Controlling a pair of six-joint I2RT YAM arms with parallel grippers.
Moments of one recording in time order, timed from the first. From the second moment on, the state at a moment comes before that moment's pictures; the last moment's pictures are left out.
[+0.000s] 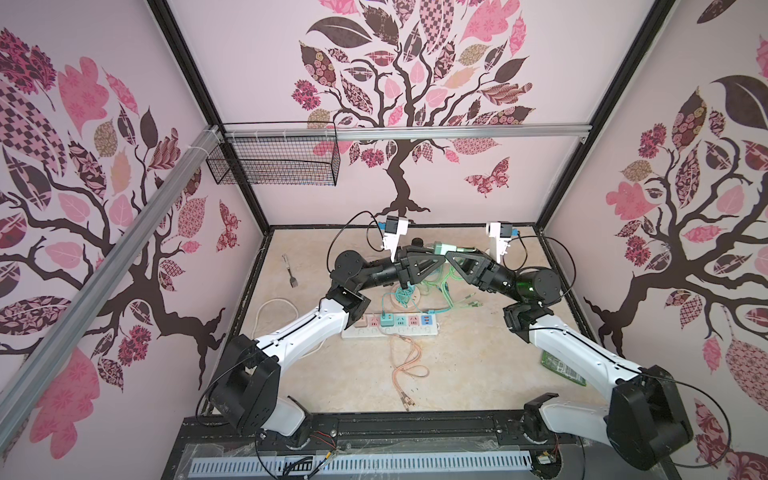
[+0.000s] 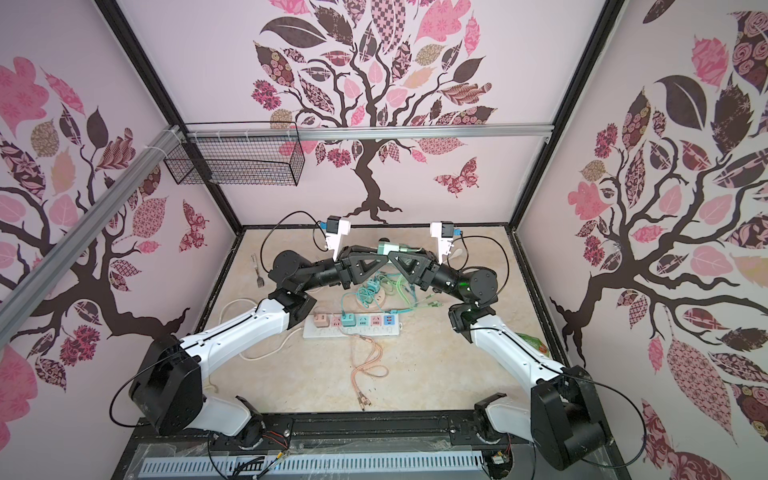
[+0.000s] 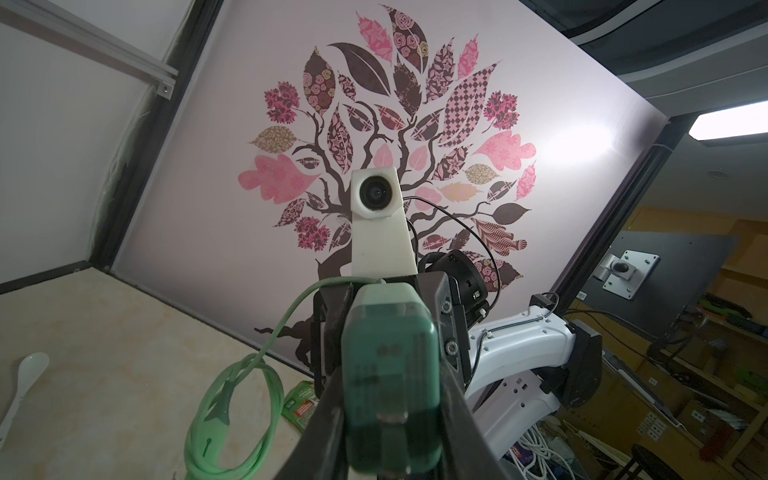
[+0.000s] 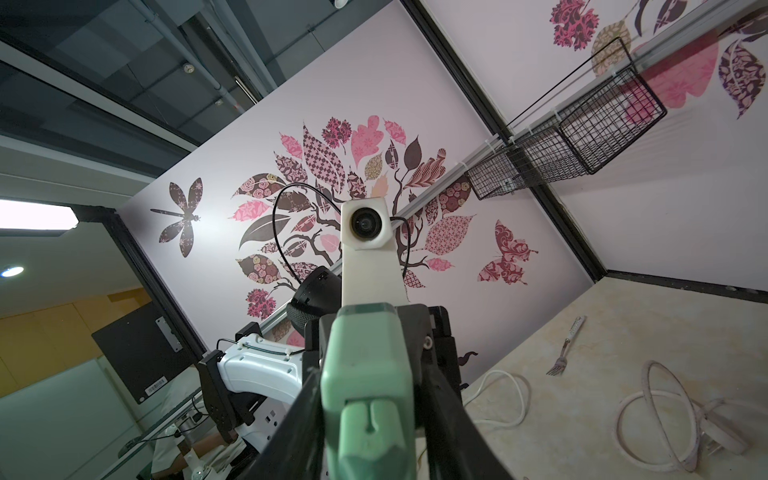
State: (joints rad) left arm -0.63 1.48 1.04 0.90 0.79 -0.85; right arm 0.37 1.23 0.75 1.11 -0.80 1.11
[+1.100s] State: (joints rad) left arm -0.57 1.16 0.87 0.45 0.56 -0.65; right arm 0.37 1.15 0.86 0.41 -0.76 0.59
